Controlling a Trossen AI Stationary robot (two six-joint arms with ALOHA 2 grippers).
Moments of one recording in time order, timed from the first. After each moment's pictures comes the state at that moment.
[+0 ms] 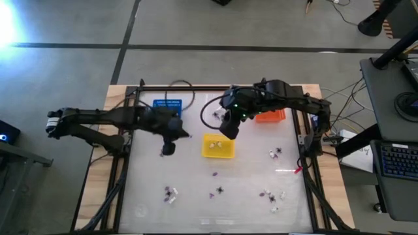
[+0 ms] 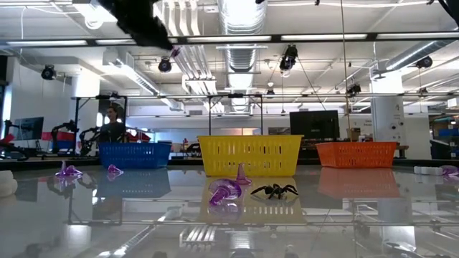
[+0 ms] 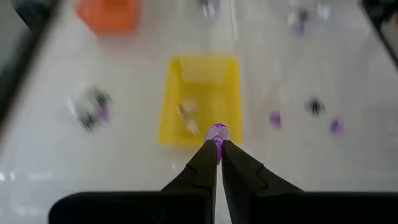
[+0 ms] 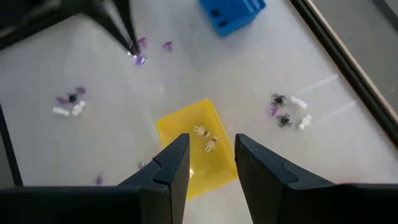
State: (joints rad) left arm 0.05 1.15 1.01 -0.54 0.04 0.06; right arm -0.02 1.88 2.35 -1.46 0.12 0.39
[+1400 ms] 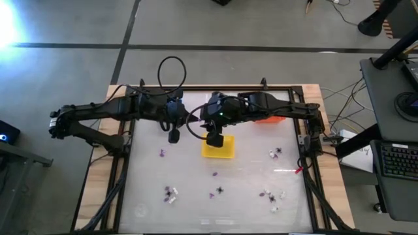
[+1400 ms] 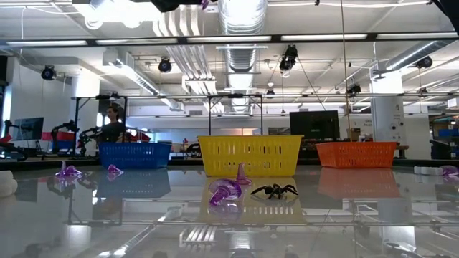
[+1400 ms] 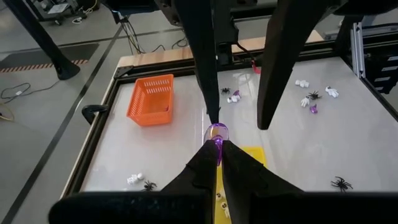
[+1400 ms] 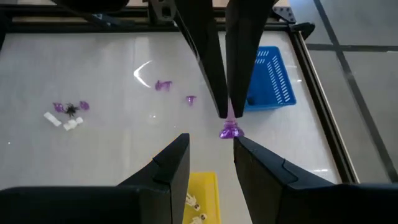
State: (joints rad) left arm 0.11 1.21 1.23 -0.46 0.04 0.18; right arm 0.01 1.95 2.27 -1.09 0.14 0.02
